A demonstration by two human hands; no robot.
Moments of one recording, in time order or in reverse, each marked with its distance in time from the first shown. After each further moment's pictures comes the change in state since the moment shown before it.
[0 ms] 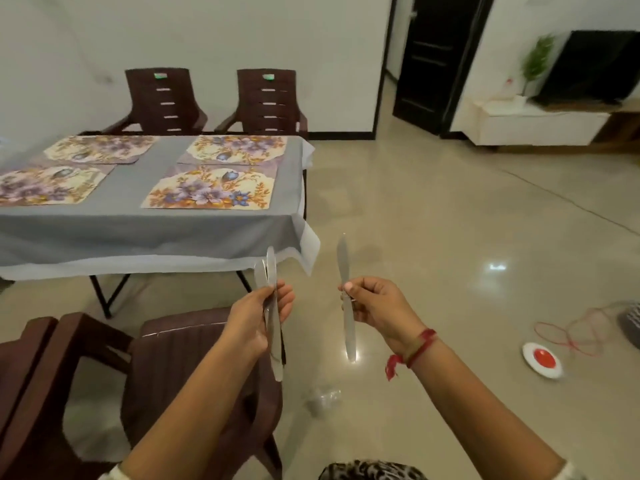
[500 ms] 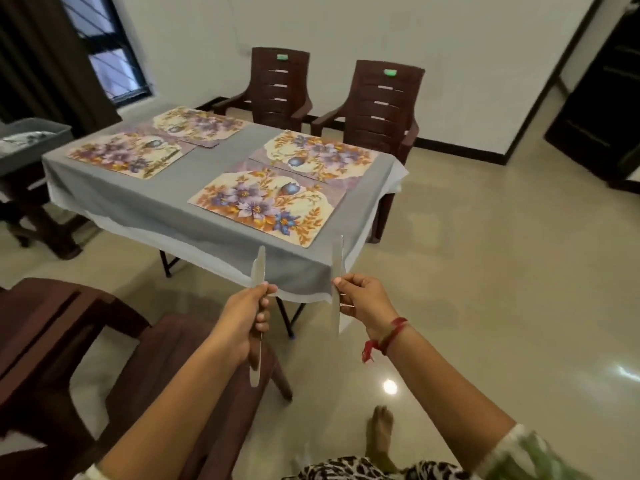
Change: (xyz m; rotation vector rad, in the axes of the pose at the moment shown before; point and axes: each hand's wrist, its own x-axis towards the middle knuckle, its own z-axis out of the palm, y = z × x) left_hand 0.204 0.072 0.087 0.061 0.371 0.190; right_hand 0.345 -0.036 0.008 -0.166 -0.325 0.142
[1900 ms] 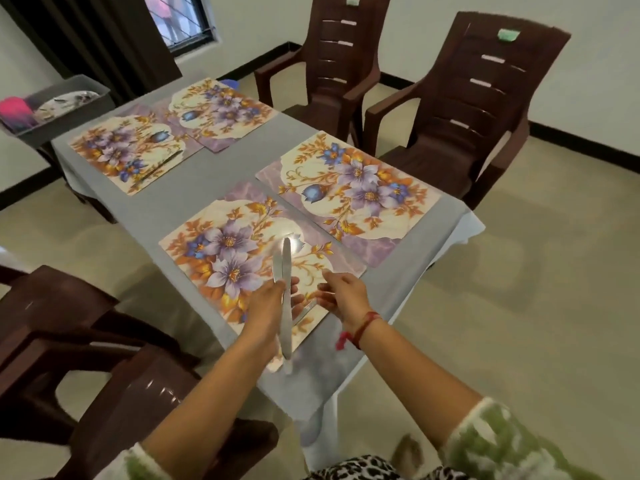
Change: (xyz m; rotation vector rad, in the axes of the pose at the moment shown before) left_hand 0.291 0.125 0.194 -0.097 0.377 -0.027; right_hand 0.369 -0.119 0.000 0.165 -0.190 0.323
